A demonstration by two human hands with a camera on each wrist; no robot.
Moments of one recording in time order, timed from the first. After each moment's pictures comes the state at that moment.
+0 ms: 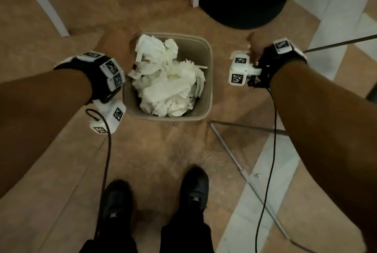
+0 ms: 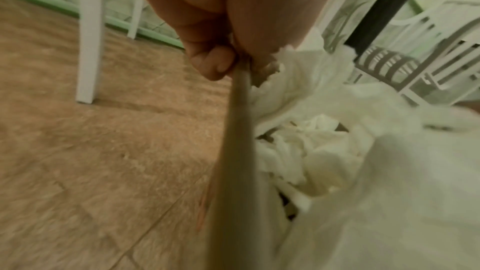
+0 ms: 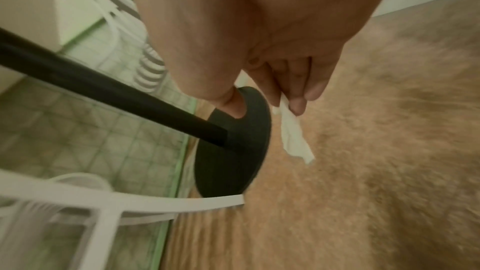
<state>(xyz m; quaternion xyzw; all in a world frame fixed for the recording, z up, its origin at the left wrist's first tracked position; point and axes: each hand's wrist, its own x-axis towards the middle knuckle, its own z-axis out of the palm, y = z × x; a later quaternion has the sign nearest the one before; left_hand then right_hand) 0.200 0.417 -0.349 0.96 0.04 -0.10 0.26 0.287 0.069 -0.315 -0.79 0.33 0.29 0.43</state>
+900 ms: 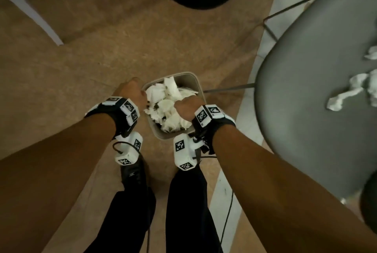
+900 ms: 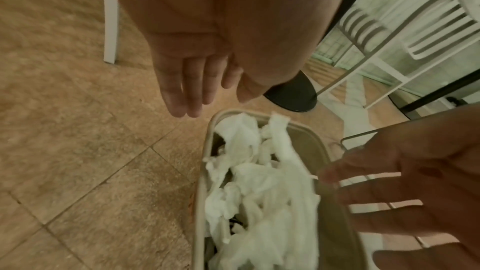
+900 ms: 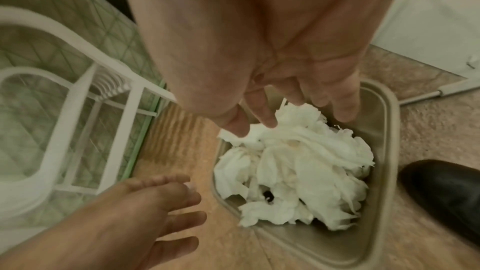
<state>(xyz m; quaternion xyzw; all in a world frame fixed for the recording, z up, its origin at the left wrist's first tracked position) 0.078 0.342 -0.253 0.91 0.09 -0.34 0.21 0.050 0.155 -0.229 -0.79 0.24 0.45 0.33</state>
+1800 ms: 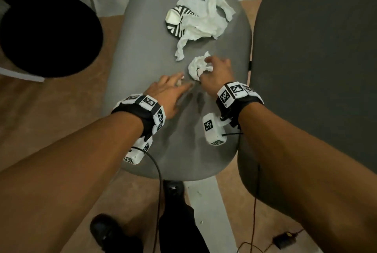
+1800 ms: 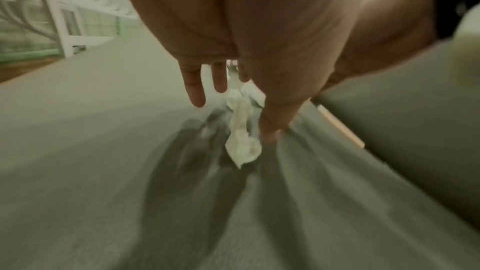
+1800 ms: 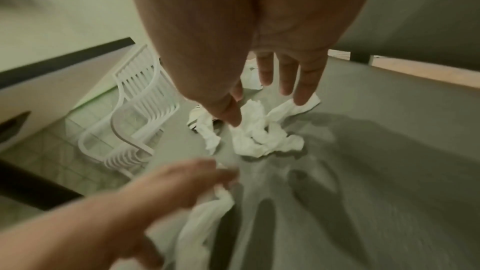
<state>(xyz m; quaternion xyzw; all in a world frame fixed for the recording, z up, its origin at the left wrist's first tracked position) 0.095 -0.097 -0.074 0.81 -0.51 -0.27 0.08 0.020 -0.263 -0.040 -0.84 0.44 0.08 0.31</state>
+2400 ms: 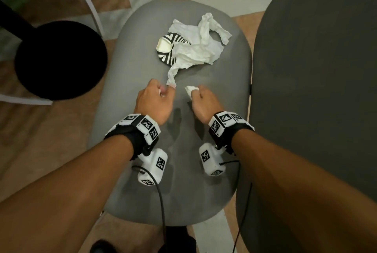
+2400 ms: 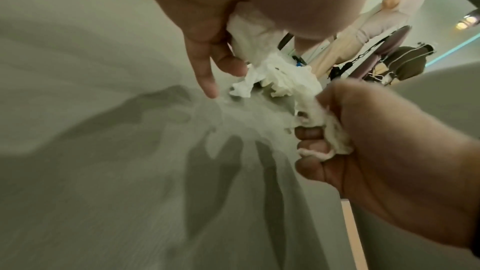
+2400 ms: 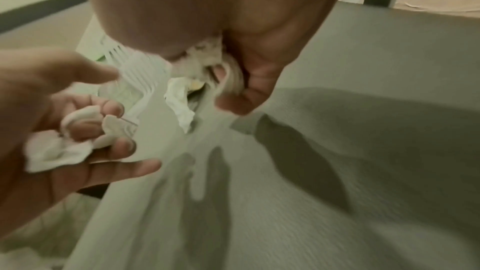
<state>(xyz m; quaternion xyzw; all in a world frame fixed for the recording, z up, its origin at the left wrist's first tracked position) 0.121 -0.167 -0.065 0.91 -0.13 -0.20 0.35 0.042 -0.297 -0.080 -0.84 0.36 0.07 0.39</state>
